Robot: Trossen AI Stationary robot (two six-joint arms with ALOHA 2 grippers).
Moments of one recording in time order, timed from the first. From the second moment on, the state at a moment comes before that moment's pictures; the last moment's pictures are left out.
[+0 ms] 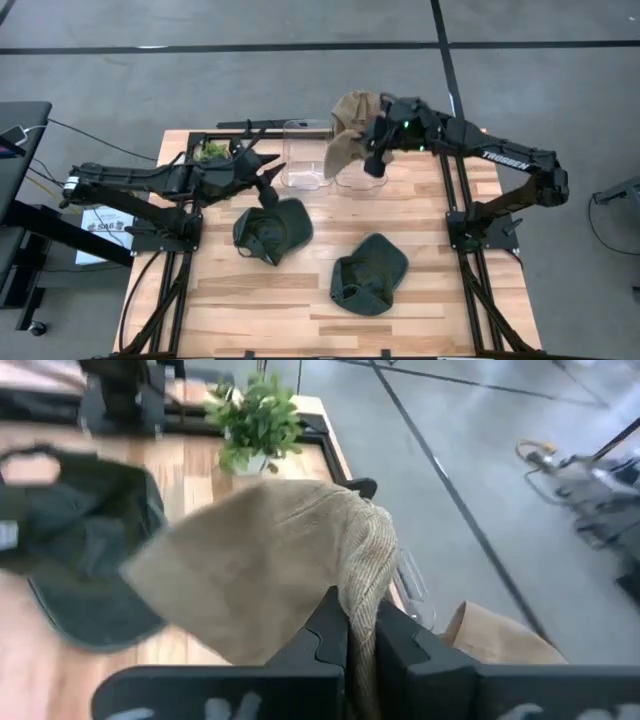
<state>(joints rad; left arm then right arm) -0.11 1.09 1.06 -0.29 -0.69 -0.06 -0.33 1.34 1.41 -0.61 0.05 -0.31</state>
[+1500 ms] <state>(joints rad) -0.17 0.97 0.42 0.47 -0.47 -0.19 -0.75 1.57 1.19 -0.30 -0.20 -0.06</state>
